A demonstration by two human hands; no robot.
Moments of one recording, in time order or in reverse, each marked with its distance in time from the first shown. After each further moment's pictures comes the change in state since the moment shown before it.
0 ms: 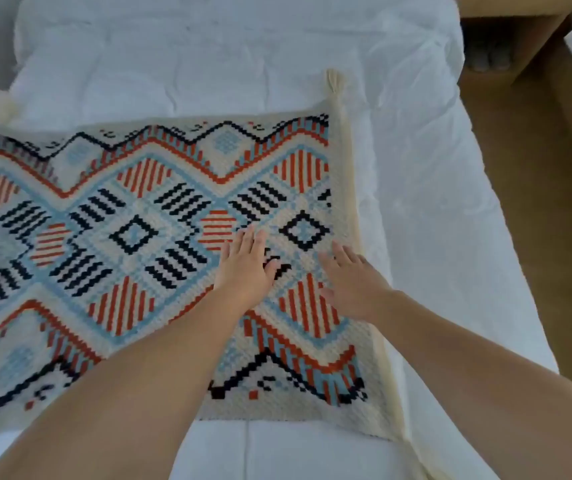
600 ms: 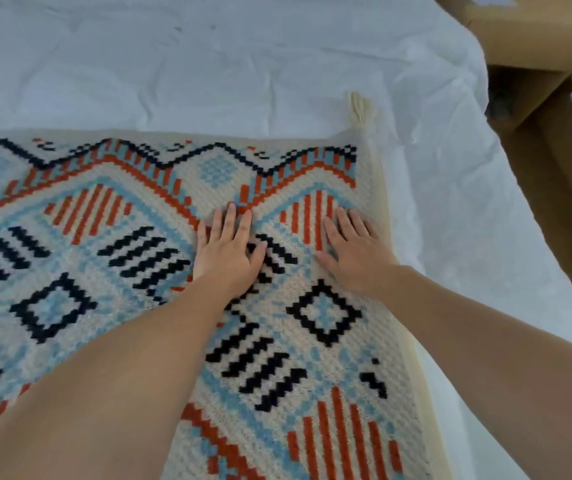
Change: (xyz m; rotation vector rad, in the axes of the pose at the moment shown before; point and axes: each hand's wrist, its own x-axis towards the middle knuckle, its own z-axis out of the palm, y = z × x) left_hand 0.221 -0.065 0.022 0.047 0.255 0.015; right_hand 0.215 0.056 -0.044 -0.190 0.181 0.105
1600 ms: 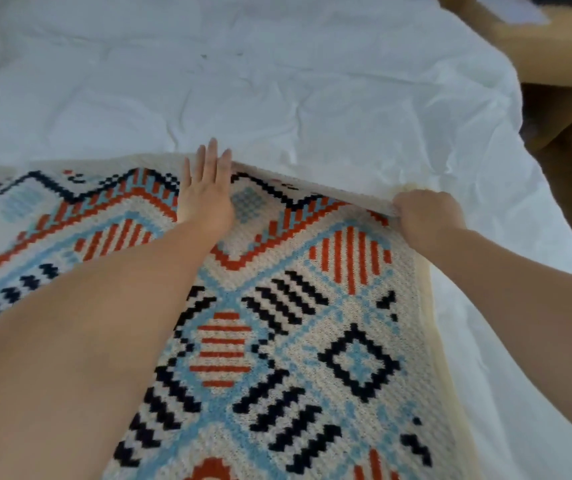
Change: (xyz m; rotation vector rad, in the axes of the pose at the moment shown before) left_hand 0.106 -0.071 -0.079 0.182 0.283 -0.051; right_hand 0.065 0.048 -0.085 -0.193 0.229 0.200
